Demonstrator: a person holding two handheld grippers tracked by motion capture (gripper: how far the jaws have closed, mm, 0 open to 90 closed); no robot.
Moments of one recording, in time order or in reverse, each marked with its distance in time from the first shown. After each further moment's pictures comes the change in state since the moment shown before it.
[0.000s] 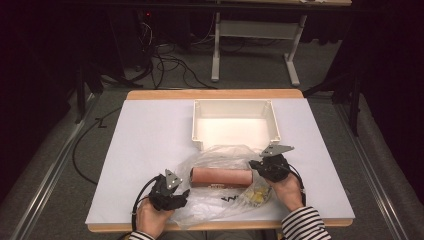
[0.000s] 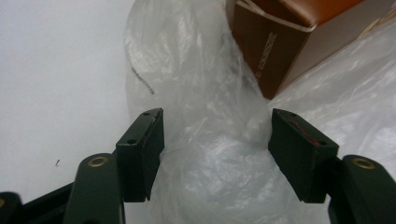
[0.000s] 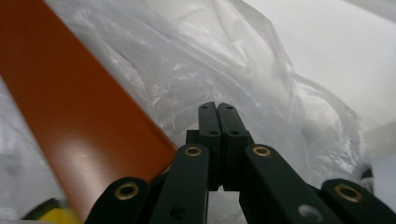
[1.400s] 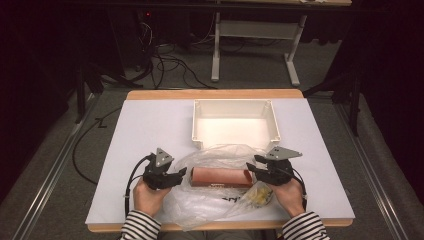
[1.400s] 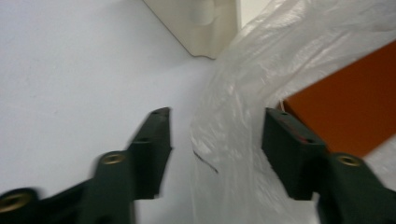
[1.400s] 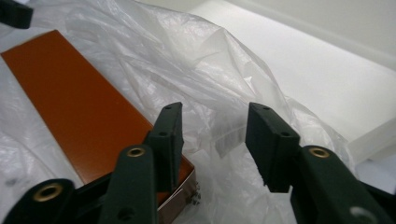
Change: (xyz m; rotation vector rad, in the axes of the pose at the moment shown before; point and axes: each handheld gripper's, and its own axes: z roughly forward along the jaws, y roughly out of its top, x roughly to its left) left arm 0.042 0.045 -0.006 -0.131 -0.040 -0.066; right arm 0.013 0.000 -0.019 -0.133 -0.030 0.007
